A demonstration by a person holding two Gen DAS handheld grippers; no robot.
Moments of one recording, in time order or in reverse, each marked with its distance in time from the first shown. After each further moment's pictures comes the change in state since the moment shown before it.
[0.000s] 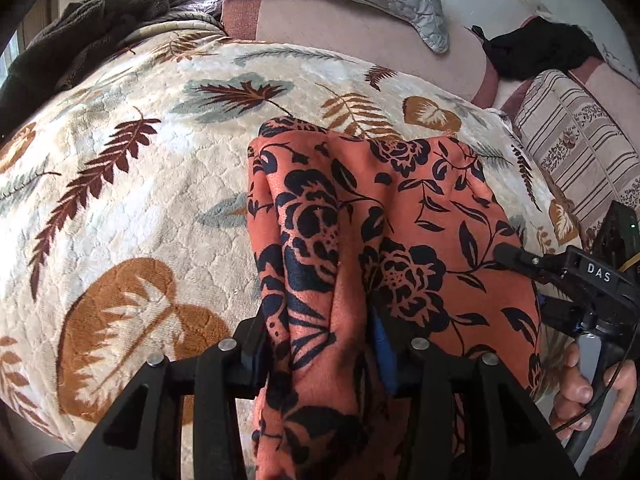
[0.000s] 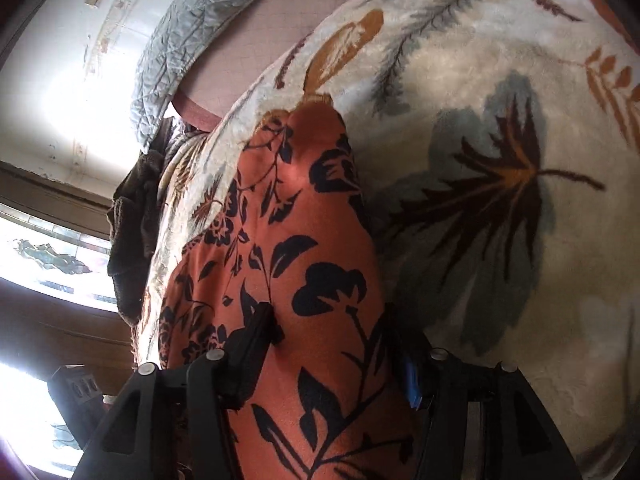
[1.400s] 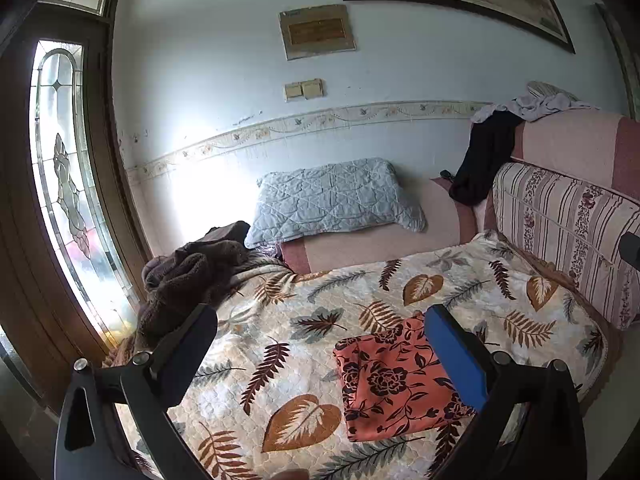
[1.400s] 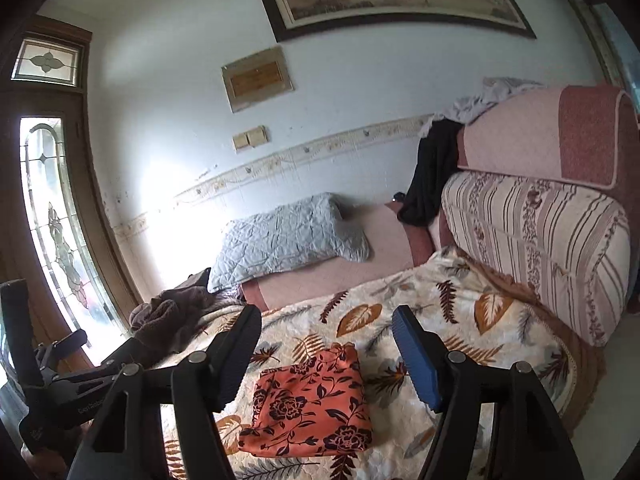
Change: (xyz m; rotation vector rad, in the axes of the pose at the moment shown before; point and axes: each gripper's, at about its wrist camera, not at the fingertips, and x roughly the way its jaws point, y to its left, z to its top) left arm -0.338 -0.091 -0.047 0.284 -0.671 0.306; right arm -0.360 0.179 -0.177 -0.409 -0.820 -0.183
